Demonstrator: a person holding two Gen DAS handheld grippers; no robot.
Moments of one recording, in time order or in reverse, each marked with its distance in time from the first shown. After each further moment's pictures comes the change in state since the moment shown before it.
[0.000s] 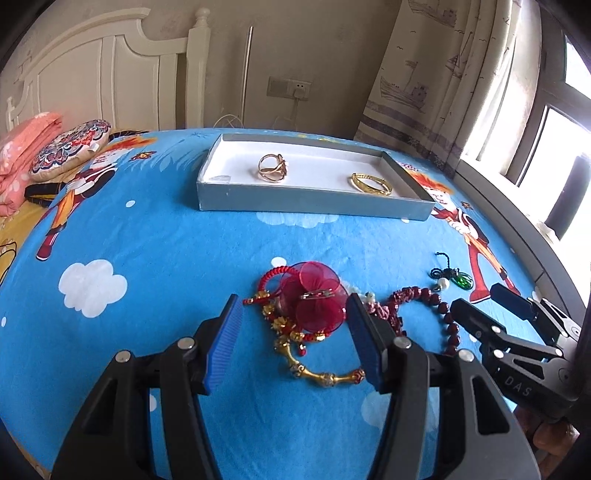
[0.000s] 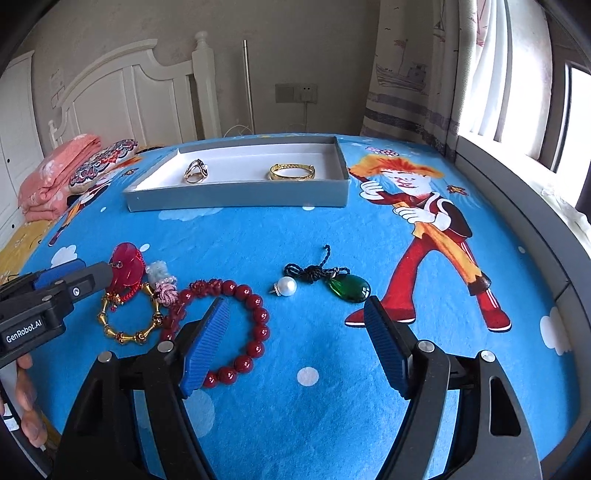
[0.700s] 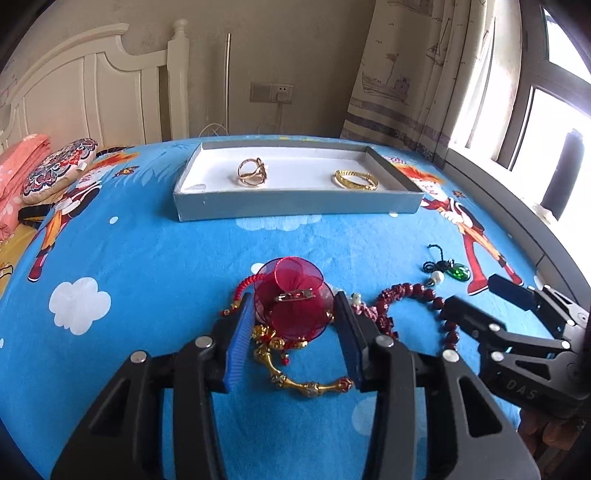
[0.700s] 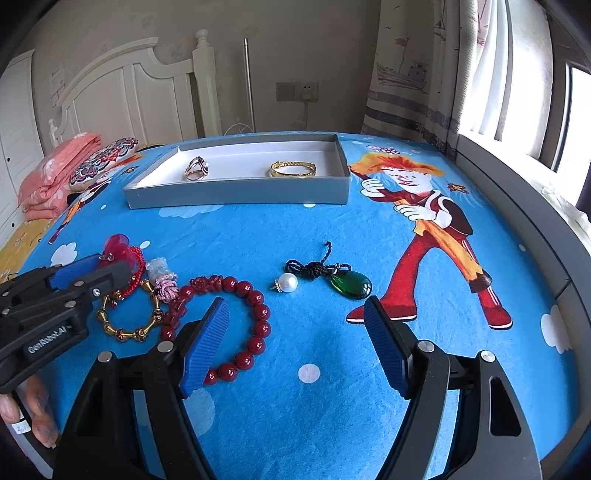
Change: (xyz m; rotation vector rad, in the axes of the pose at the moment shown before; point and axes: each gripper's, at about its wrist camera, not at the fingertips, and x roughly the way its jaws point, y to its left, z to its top) left arm 0.006 -0.013 -0.001 0.069 -0.026 -0.005; right arm 0.001 0.001 0.000 -0.002 0.004 0.002
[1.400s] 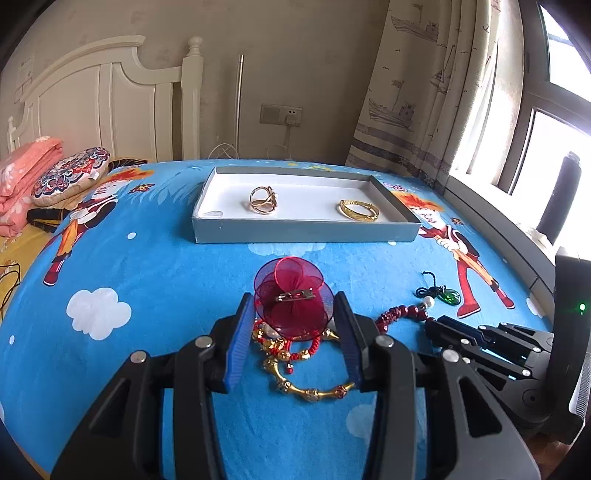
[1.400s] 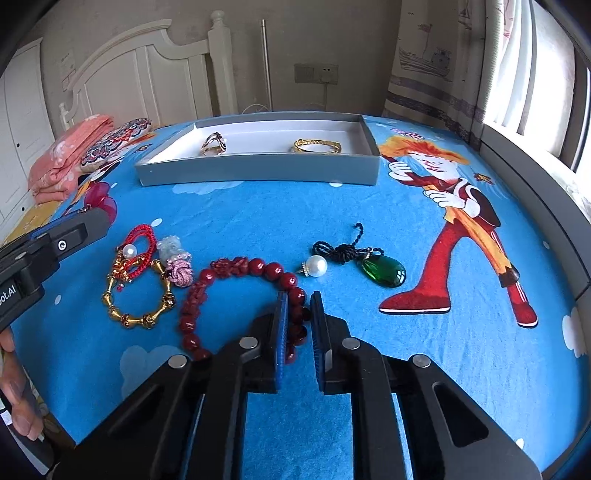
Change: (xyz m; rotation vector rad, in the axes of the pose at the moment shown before) left arm -0.024 0.003 0.007 -0.038 -0.079 0.014; right arm 0.015 0.013 -0.004 -0.035 0.065 0.059
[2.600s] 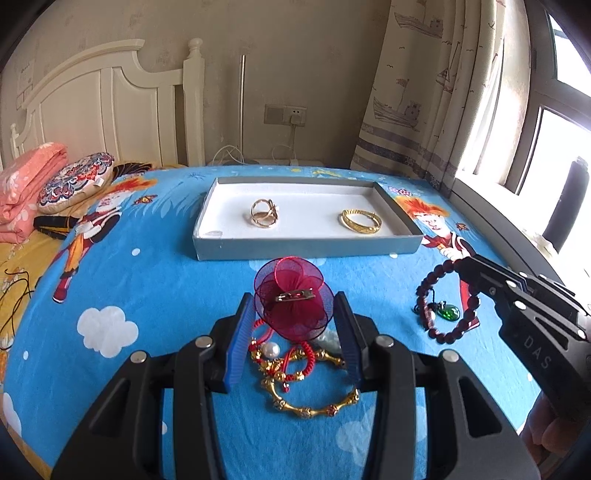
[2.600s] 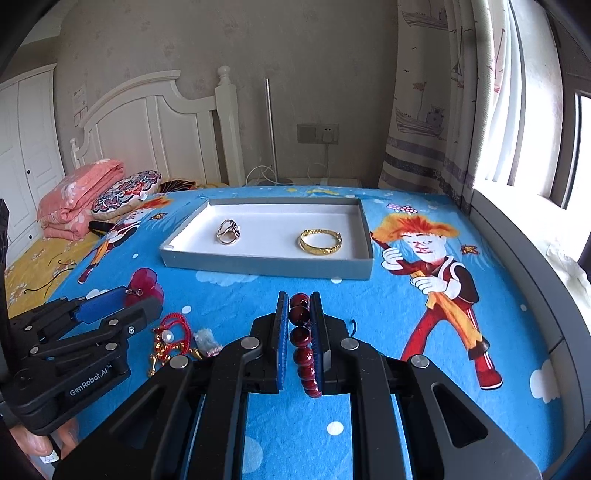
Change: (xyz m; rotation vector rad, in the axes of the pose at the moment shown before) left arm -0.002 -0.013 0.027 0.014 0.017 0.044; right arm -0.054 0.002 0.051 0.010 -0.206 0.004
